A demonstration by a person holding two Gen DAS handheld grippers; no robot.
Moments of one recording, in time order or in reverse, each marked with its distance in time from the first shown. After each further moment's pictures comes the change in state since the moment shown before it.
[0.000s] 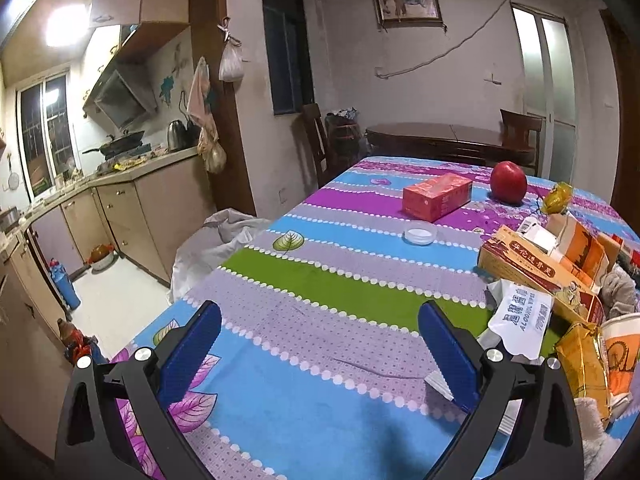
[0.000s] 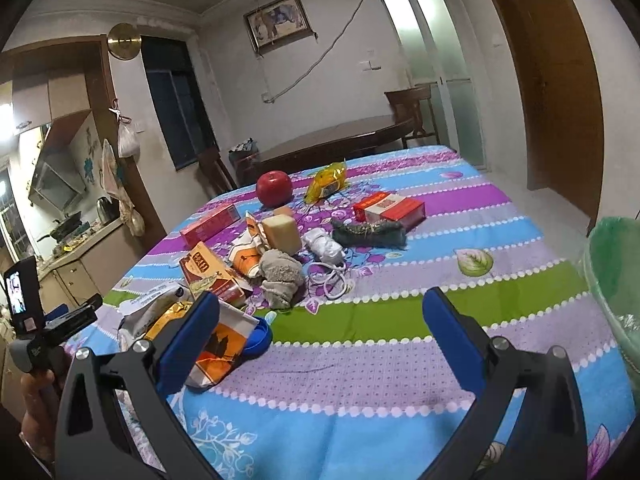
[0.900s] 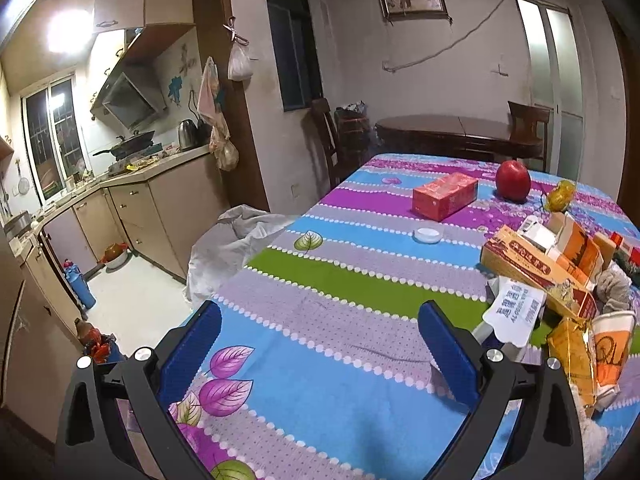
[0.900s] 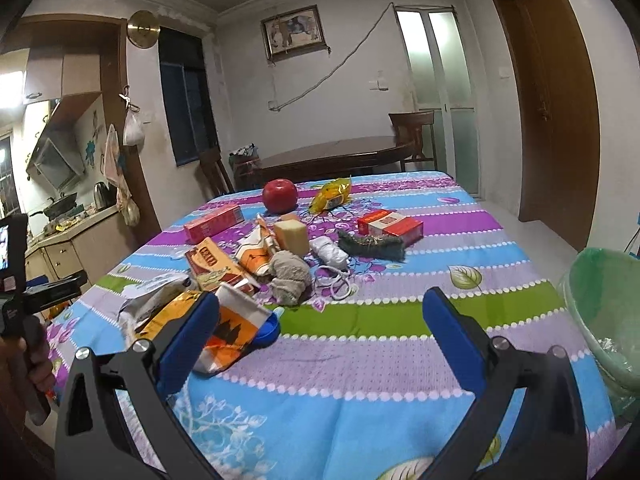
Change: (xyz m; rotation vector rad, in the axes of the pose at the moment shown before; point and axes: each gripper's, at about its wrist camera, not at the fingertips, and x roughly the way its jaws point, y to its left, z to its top) left arm -0.037 0.009 0.011 0.016 0.034 0.050; right arm -0.027 0.029 -0.008 -0.122 -0.062 -0.056
